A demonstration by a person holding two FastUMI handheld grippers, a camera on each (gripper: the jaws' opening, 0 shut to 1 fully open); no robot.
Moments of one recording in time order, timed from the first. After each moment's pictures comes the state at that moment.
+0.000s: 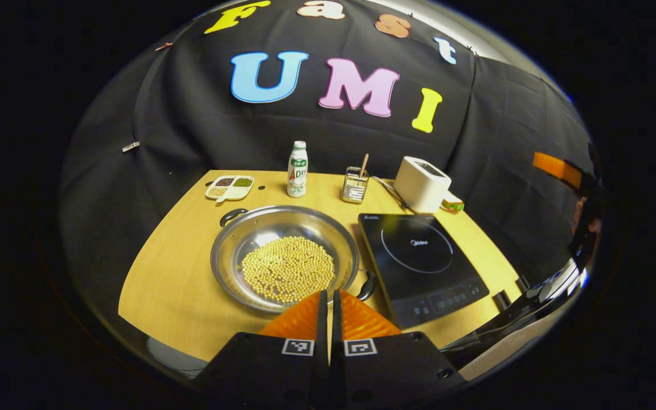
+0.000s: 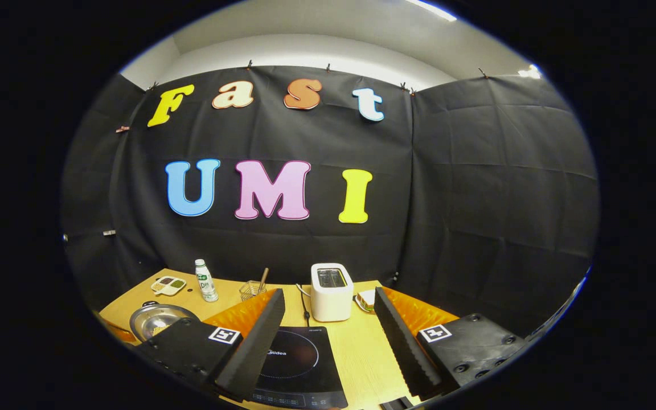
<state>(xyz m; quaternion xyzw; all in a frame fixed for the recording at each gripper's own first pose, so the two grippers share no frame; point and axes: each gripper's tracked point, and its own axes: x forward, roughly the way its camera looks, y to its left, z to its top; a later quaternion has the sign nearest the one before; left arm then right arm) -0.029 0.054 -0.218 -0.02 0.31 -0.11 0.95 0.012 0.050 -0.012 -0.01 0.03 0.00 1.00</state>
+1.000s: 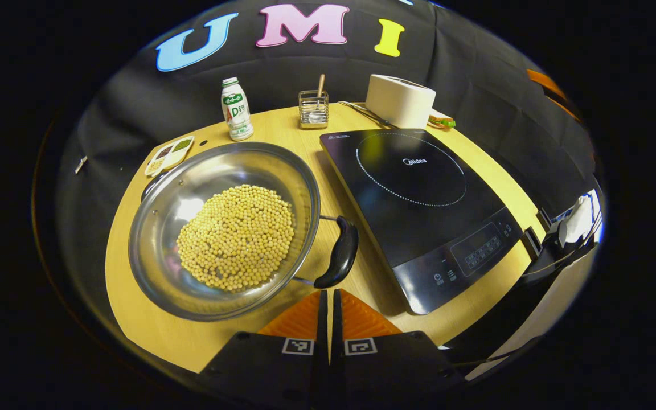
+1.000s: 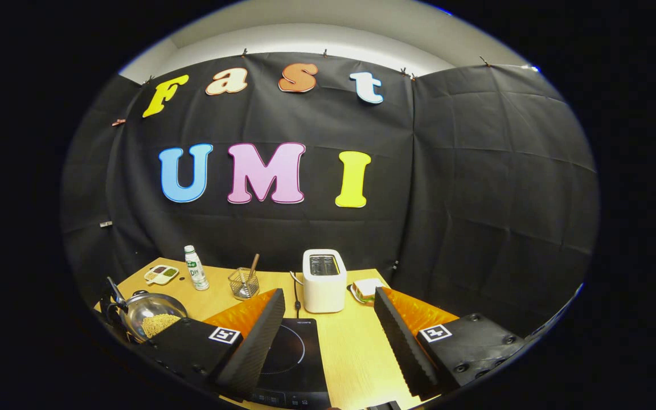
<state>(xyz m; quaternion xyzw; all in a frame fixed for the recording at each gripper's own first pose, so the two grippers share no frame) 0.009 -0.011 -0.328 0.07 0.43 -0.18 0.88 0.038 0.014 -0.041 -0.02 0.07 0.00 1.00</state>
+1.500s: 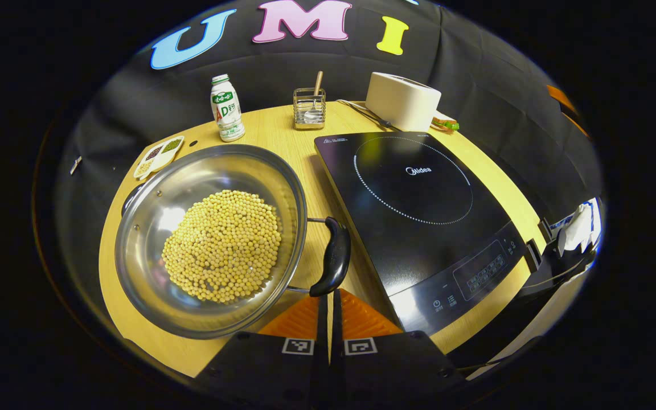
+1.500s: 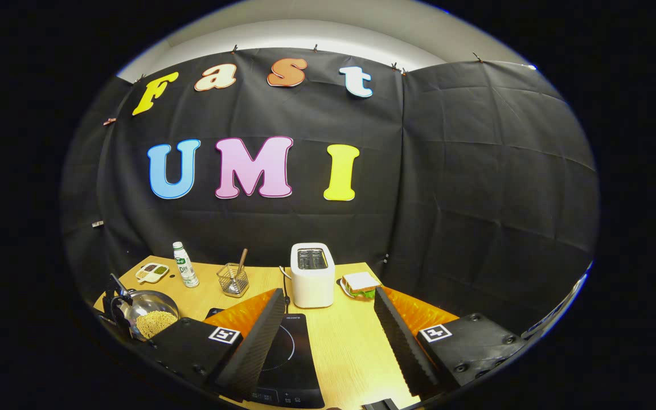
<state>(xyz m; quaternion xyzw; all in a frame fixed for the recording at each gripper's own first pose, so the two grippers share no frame) 0.037 -0.030 -0.333 0.06 0.44 -0.18 0.88 0.039 0.001 -0.050 -0.01 0.08 -0.02 1.00</state>
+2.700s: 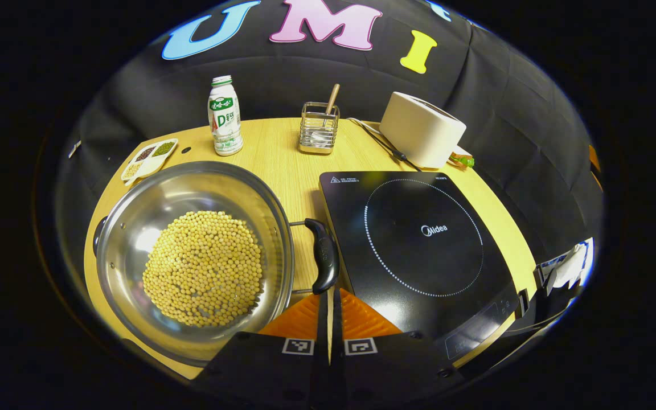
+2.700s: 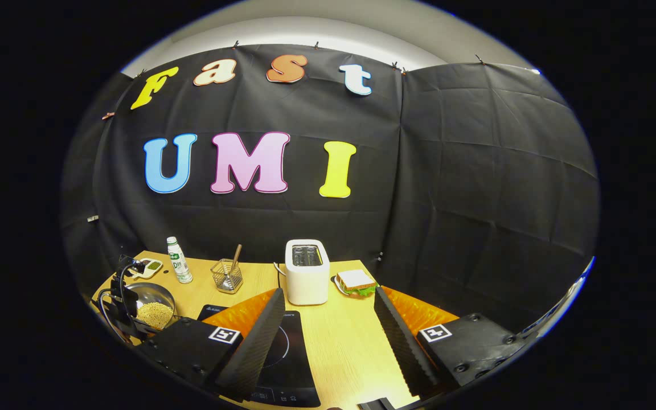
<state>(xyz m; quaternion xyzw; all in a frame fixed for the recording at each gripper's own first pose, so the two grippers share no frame) 0.115 -0.056 -0.323 -0.01 0.42 -0.17 0.89 0.040 -0.002 -0.051 -0.03 0.09 -0.04 1.00</state>
